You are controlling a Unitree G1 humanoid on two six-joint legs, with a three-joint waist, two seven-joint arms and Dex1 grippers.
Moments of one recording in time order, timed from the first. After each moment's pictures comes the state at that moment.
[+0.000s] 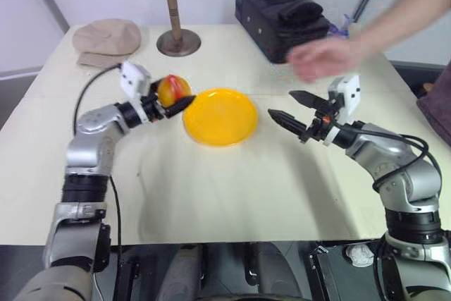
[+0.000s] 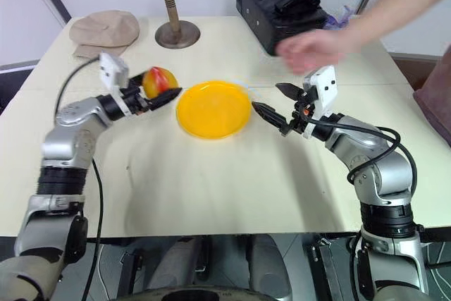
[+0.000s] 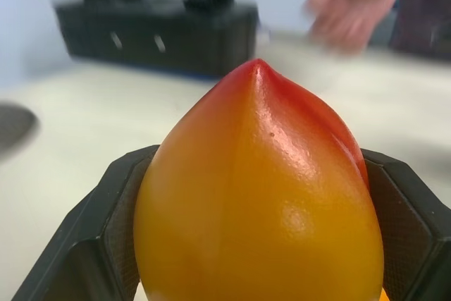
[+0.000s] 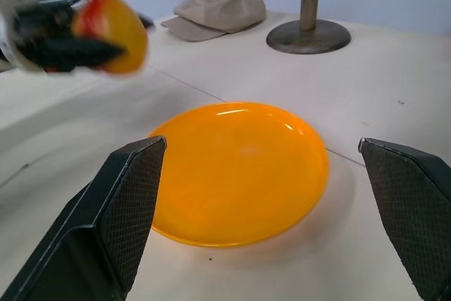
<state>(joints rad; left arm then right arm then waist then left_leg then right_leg) -0.65 0.46 0.05 0.32 -0.35 0.25 -0.86 -0.39 -0.57 -0.14 -0.26 0.61 0.62 0.64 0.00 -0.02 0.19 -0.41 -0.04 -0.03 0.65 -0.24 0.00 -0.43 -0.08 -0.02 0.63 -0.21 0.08</state>
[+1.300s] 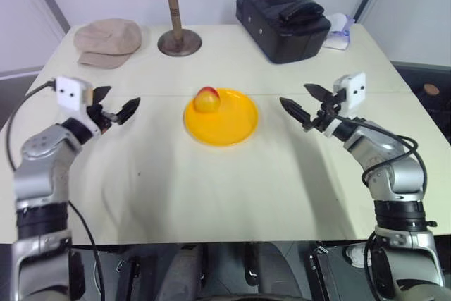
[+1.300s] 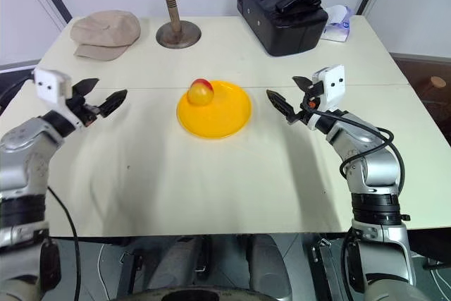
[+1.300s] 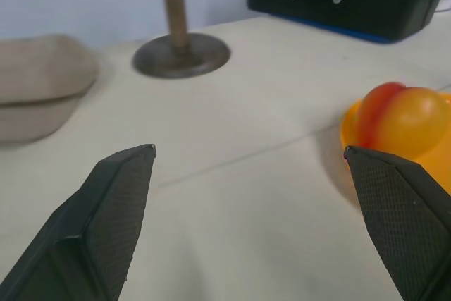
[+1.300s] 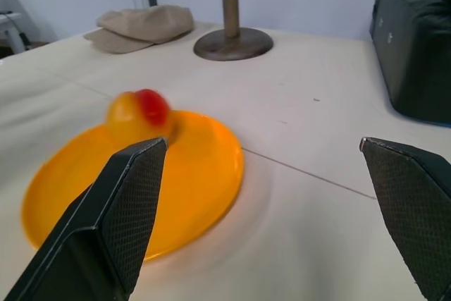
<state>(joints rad) -0.31 0.62 0.39 -0.04 -0.41 0.44 -0.63 -0.46 -0.50 -0.15 0.03 0.46 0.39 0.59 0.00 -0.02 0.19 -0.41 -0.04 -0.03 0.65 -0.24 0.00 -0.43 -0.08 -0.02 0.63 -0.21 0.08</state>
